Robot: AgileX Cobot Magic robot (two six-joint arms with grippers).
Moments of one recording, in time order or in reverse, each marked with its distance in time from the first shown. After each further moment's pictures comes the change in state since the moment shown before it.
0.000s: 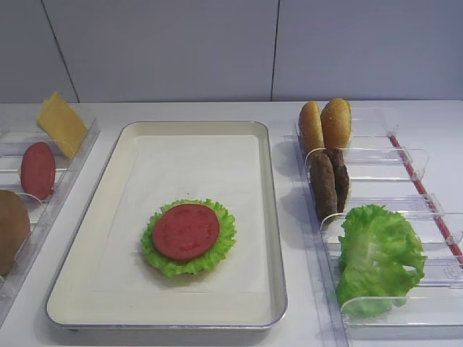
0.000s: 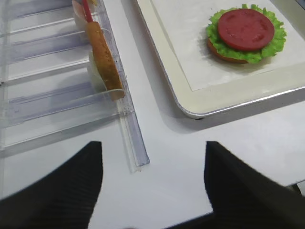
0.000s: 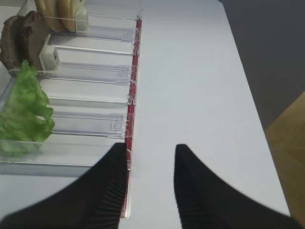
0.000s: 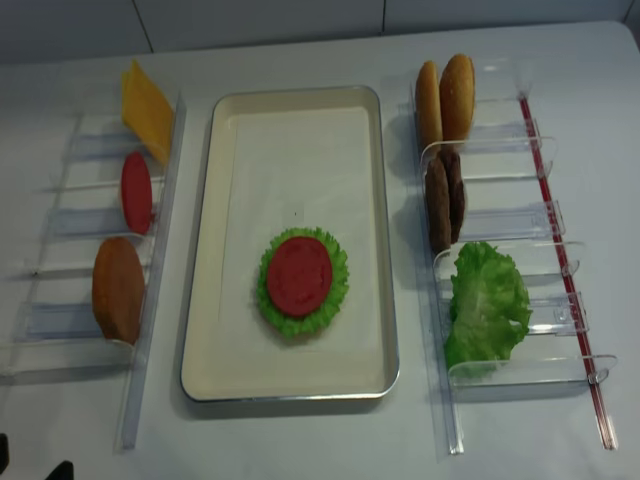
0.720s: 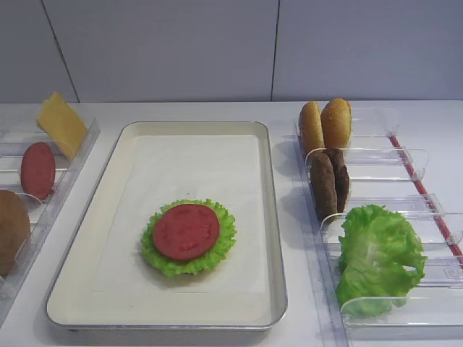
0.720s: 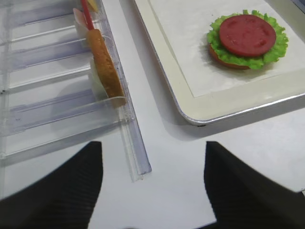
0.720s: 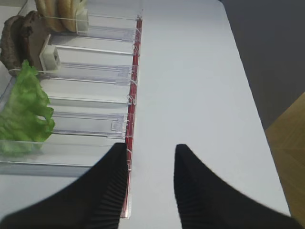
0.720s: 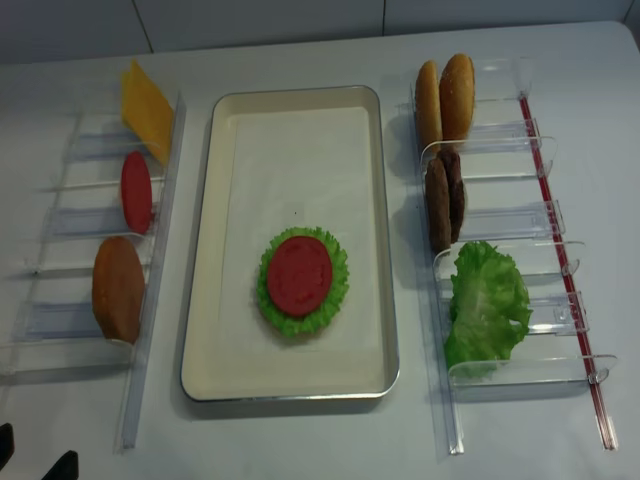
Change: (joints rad) left arm 0.000 -0.006 0.023 -0.004 -0.047 0.012; right arm 0.000 0.000 0.000 0.001 0.000 0.000
